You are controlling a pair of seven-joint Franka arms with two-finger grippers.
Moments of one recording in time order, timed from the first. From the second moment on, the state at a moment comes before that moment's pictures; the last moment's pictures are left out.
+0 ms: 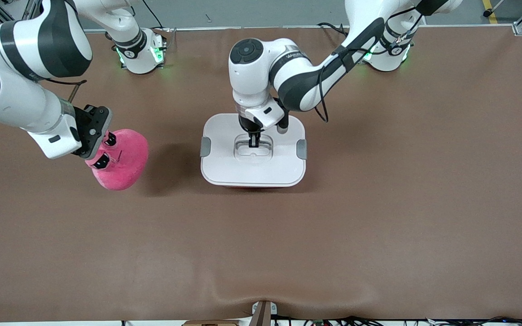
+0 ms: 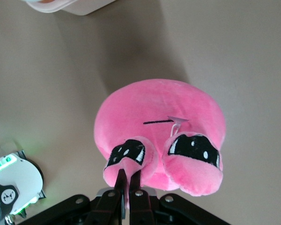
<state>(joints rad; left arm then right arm) -0.46 0.60 -0.58 -1.42 0.48 1.99 -2.66 0.26 0.10 -0.08 -1.71 0.00 1.60 -1.09</state>
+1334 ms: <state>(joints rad) 0.16 0.31 -0.57 -1.41 0.07 1.63 -1.24 0.71 0.09 -0.08 -1.66 -0.02 1.78 -1.13</state>
